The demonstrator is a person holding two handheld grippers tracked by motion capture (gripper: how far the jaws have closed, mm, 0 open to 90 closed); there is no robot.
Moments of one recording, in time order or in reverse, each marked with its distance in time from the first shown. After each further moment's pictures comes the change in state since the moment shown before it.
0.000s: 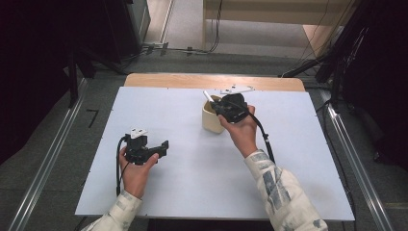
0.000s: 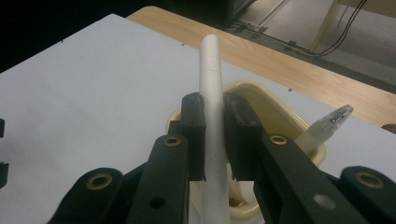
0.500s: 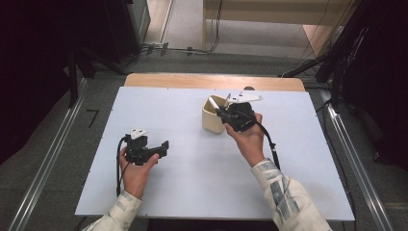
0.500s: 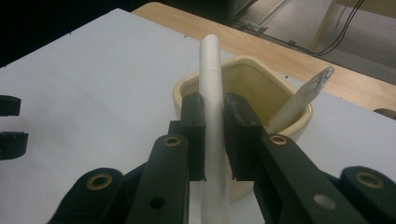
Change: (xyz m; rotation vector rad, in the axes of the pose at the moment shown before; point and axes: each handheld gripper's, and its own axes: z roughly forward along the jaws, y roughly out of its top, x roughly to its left) left arm -0.002 -0.001 0.000 -0.002 0.007 0.002; right arm 0.001 -0.019 -0.024 -0.009 0.001 -0.007
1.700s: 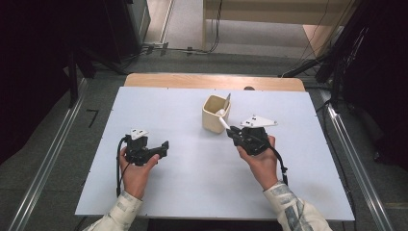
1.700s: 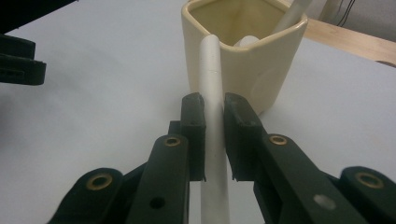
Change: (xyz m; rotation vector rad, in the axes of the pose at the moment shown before) left arm -0.001 -0.001 -0.002 -0.003 0.007 0.011; right arm 0.003 -0.057 -0.038 0.021 0.008 0.011
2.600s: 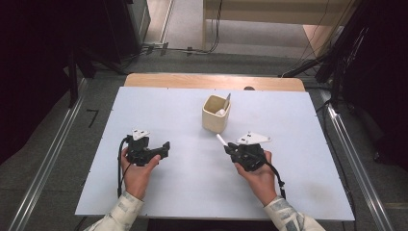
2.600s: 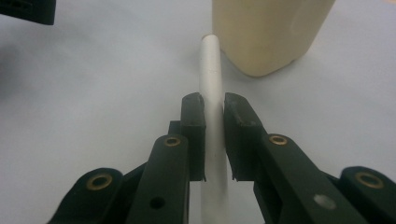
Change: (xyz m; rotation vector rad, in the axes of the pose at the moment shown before) left arm -0.002 -0.001 0.002 0.009 0.001 0.007; right arm 0.016 -0.040 0.004 0.072 0.022 -0.008
